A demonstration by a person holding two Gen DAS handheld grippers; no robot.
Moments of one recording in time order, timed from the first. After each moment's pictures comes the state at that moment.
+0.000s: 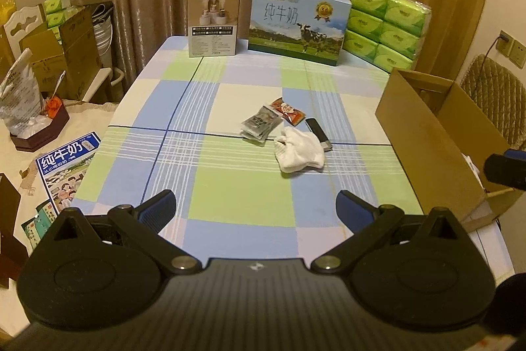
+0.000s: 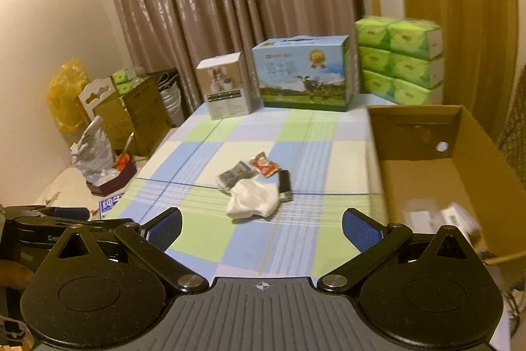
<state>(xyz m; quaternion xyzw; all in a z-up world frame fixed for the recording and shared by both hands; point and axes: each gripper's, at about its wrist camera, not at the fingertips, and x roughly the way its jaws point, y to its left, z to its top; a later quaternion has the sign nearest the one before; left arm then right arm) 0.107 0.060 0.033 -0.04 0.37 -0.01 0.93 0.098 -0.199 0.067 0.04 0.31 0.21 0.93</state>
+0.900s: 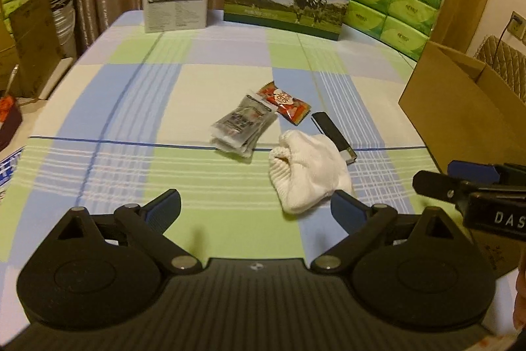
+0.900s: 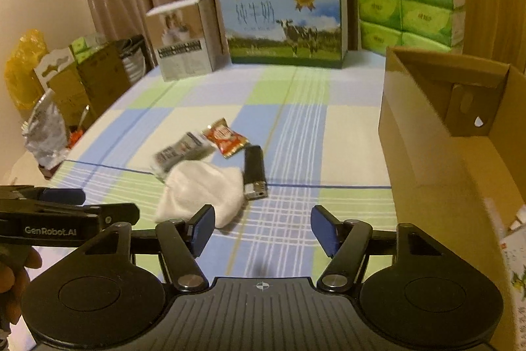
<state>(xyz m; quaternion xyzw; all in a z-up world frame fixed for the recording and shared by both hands) 0.255 0.048 -0.072 -0.03 0.40 -0.06 0.92 0.238 -0.163 -0.058 0.02 0.36 0.17 0.92</state>
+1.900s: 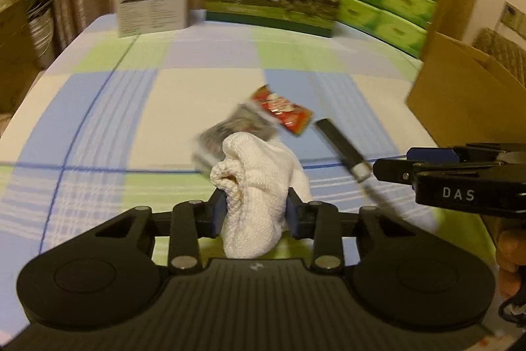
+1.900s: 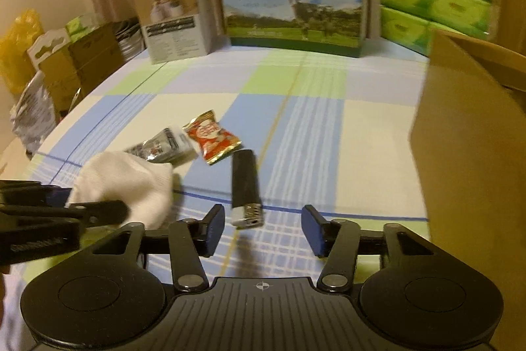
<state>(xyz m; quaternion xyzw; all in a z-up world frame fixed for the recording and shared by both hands) 0.294 0.053 -0.105 -0.03 0.39 -0.09 0.92 0.305 -0.140 -0.099 -0.01 0.37 0.18 0.91</state>
